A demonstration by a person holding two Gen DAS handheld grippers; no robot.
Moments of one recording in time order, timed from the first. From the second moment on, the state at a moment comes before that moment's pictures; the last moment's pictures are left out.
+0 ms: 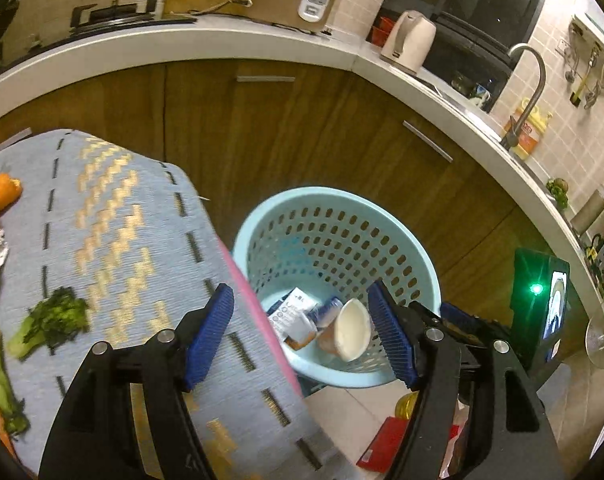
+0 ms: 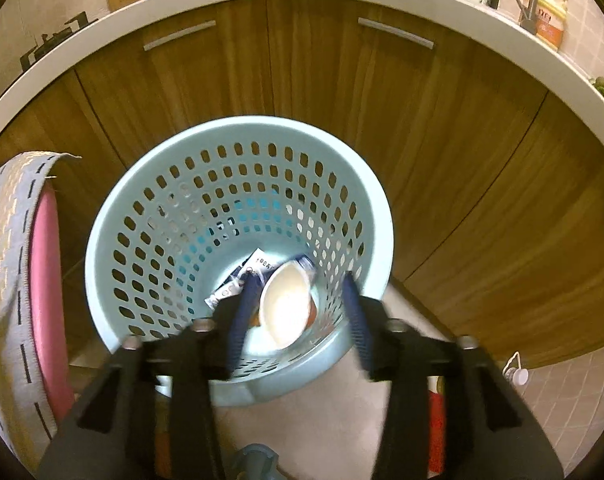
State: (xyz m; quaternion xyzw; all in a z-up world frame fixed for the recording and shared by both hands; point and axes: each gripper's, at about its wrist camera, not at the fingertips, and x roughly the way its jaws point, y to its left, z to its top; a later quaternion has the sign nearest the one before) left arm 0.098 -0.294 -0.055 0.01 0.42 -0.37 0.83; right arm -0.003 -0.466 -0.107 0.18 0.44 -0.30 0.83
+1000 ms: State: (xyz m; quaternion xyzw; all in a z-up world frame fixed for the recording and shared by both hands) left arm 0.073 -0.037 0.011 -0.05 0.34 -0.20 0.92; right arm 0.020 -0.291 0.005 0.11 0.35 -0.12 0.92
